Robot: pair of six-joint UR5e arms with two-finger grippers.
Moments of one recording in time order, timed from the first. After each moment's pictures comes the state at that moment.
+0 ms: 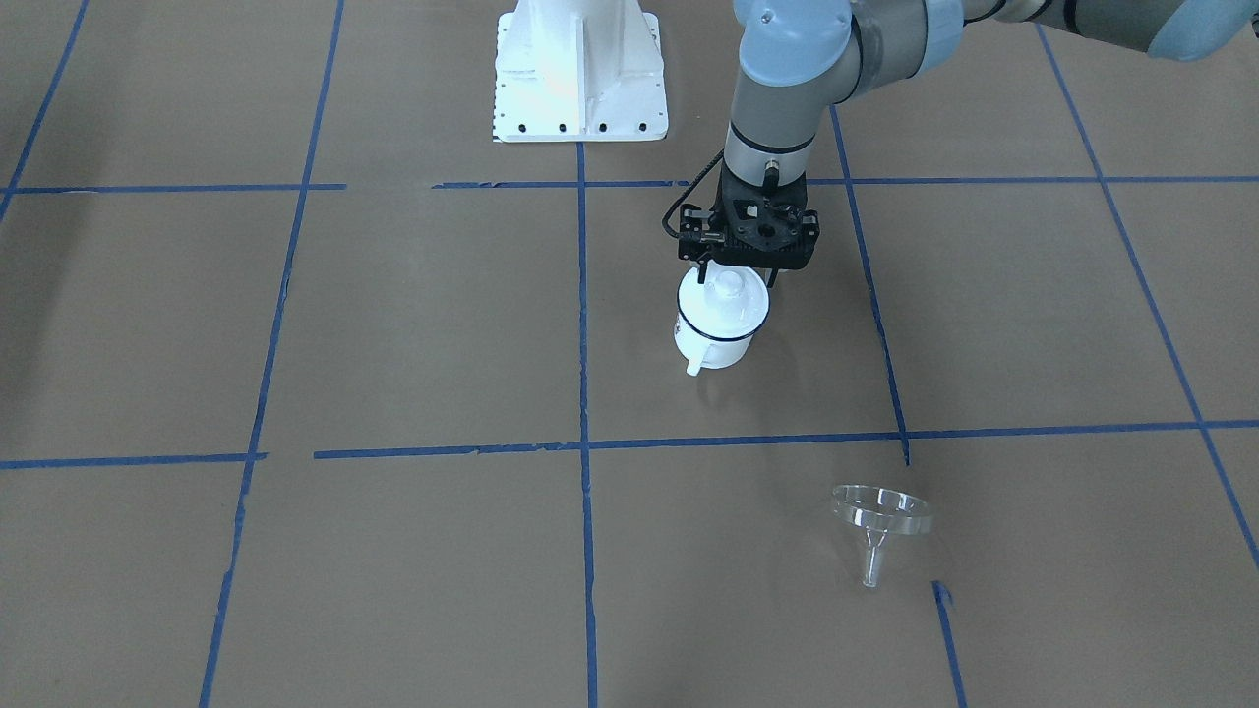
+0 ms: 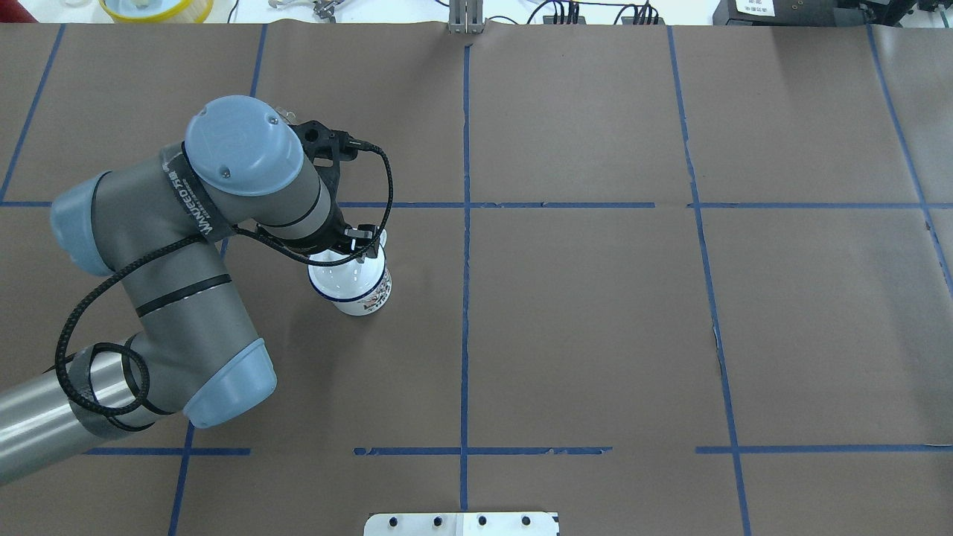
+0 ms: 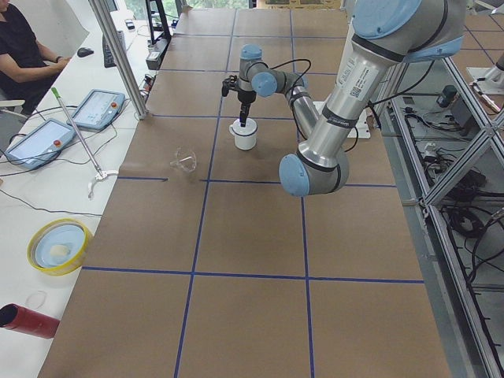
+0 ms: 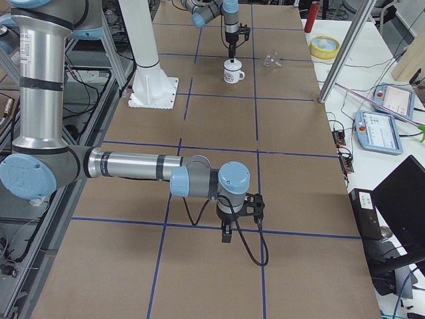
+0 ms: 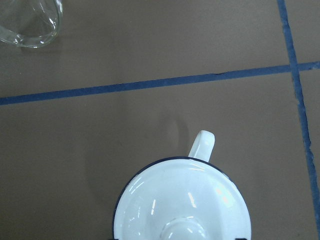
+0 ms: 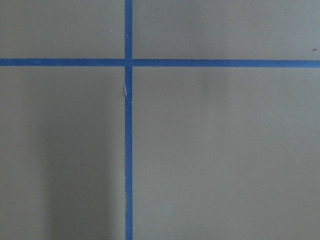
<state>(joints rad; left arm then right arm) -0.62 -2.17 -1.85 -1.44 -1.88 -1.01 1.57 -1.68 1.66 -1.57 2.29 0.01</state>
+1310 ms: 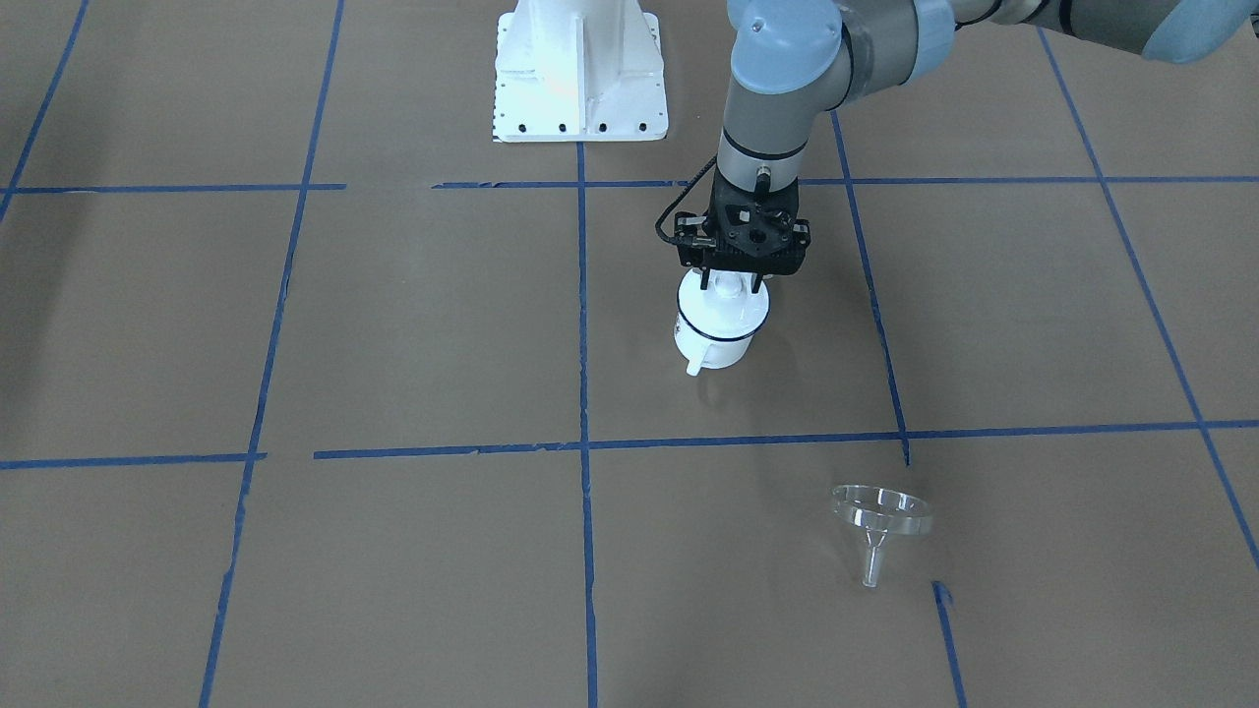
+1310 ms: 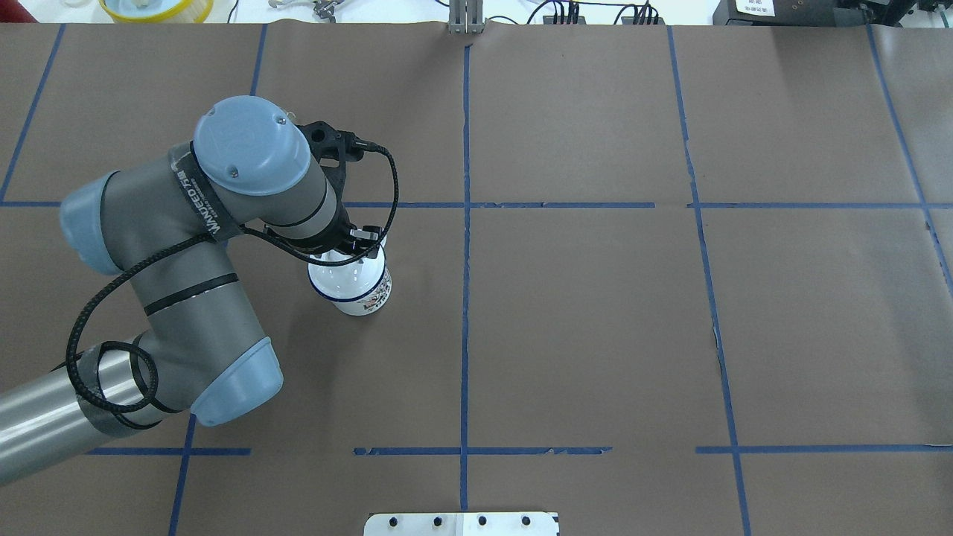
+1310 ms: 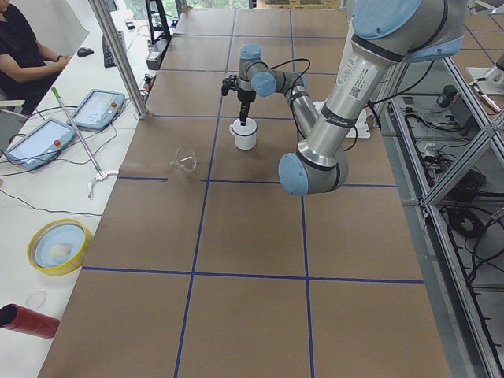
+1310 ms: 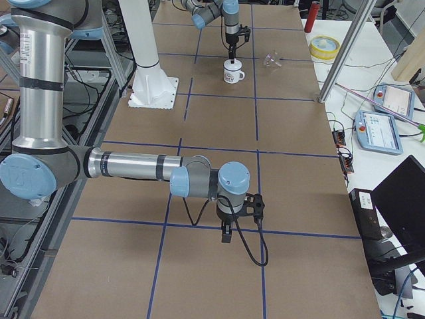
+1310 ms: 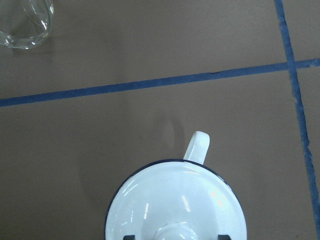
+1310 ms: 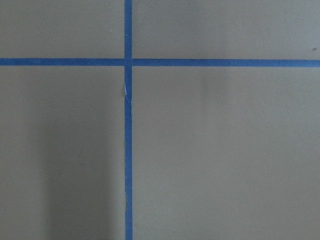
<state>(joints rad) -0.62 -2.18 -1.84 -1.44 -1.88 -1.00 1.57 -1.68 1.66 -1.57 2.29 0.01</state>
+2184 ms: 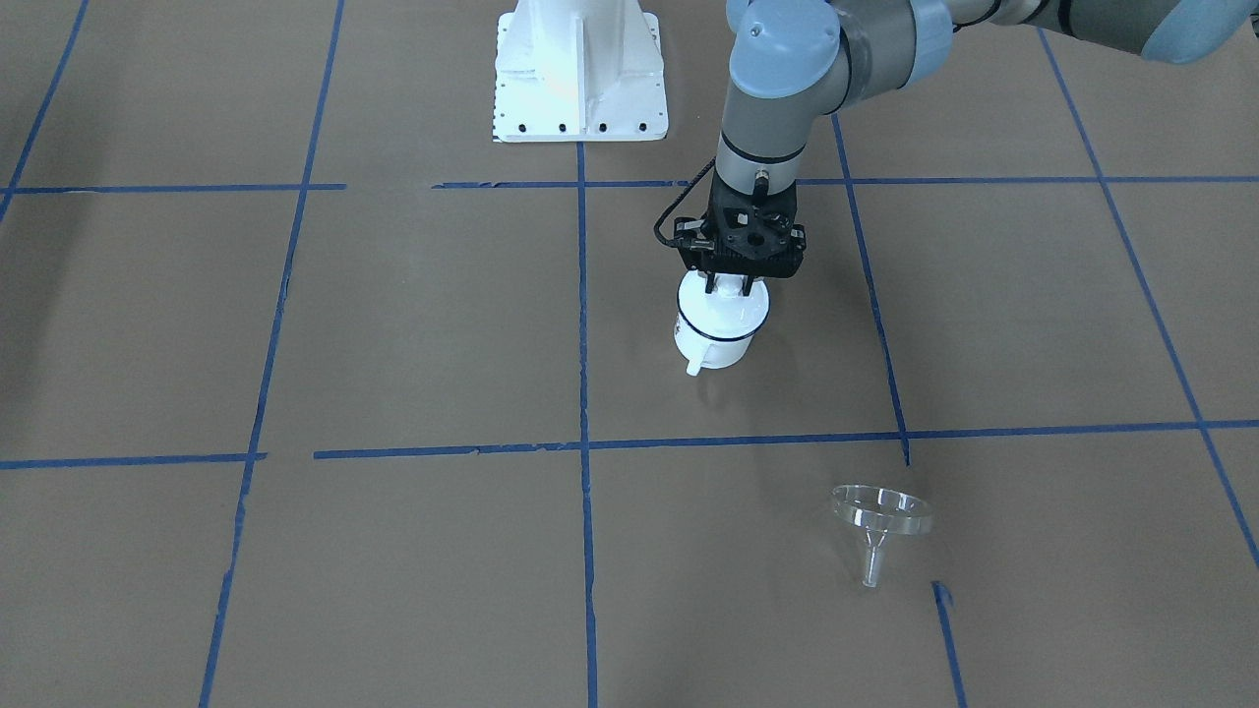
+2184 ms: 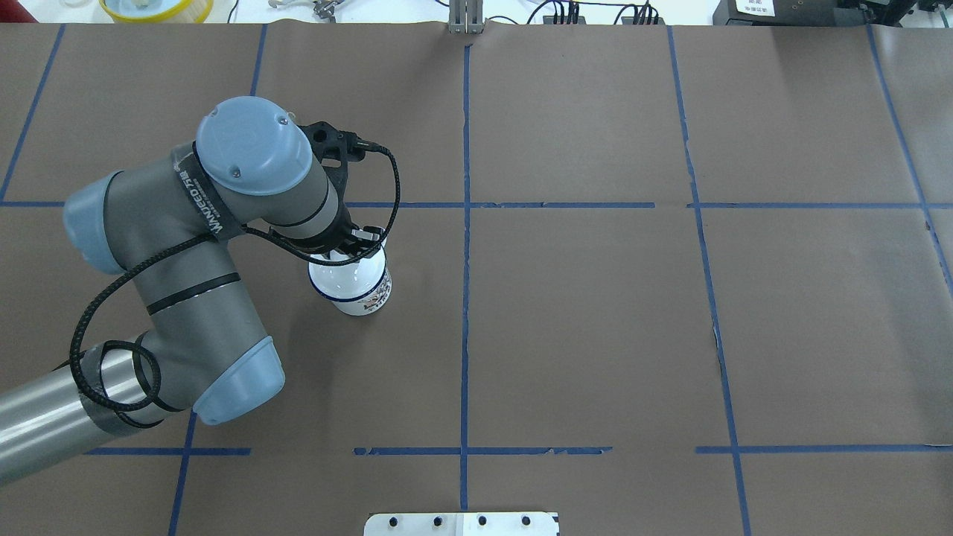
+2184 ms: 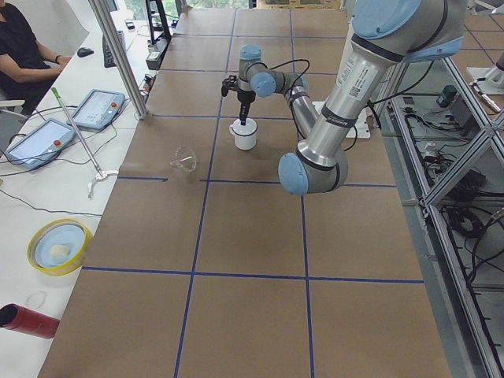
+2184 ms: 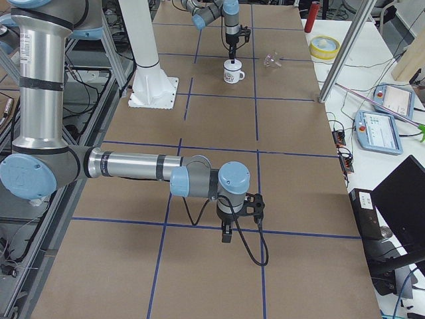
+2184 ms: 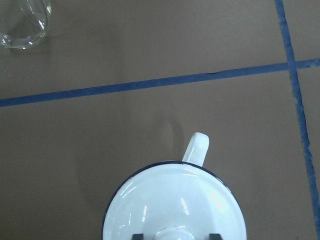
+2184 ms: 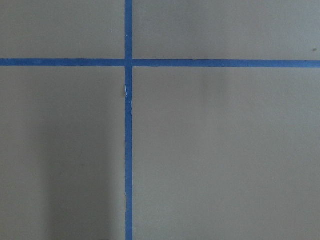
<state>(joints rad) -0.62 -2.18 -1.83 -1.45 -1.88 -1.00 1.57 -1.68 1.66 -1.57 2.29 0.01</state>
